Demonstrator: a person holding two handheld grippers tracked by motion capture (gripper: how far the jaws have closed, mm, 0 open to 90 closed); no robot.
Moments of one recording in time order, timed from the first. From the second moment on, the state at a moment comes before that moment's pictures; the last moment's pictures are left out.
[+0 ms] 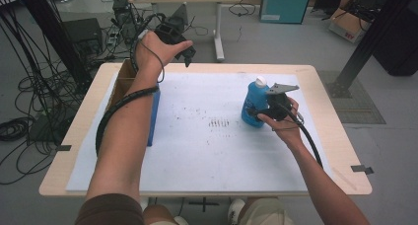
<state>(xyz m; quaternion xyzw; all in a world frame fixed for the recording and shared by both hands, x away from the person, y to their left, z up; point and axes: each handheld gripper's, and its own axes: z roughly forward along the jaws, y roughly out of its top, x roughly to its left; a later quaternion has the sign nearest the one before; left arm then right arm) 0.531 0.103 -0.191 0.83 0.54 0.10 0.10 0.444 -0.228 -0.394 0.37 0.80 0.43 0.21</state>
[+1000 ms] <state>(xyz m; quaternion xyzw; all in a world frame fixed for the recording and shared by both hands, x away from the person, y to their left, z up) 0.530 0.101 -0.192 0.84 0.53 0.10 0.09 0.444 -0.228 -0.398 0.35 0.80 0.44 0.20</state>
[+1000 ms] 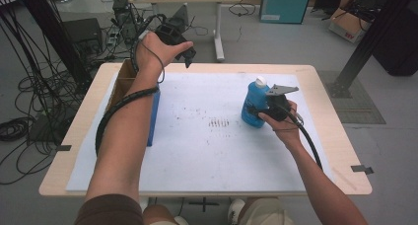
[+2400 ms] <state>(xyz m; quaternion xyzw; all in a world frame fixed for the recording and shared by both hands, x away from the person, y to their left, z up) 0.527 0.100 -0.189 0.84 0.53 0.11 0.09 0.445 -0.229 -0.398 0.35 0.80 0.45 0.19</state>
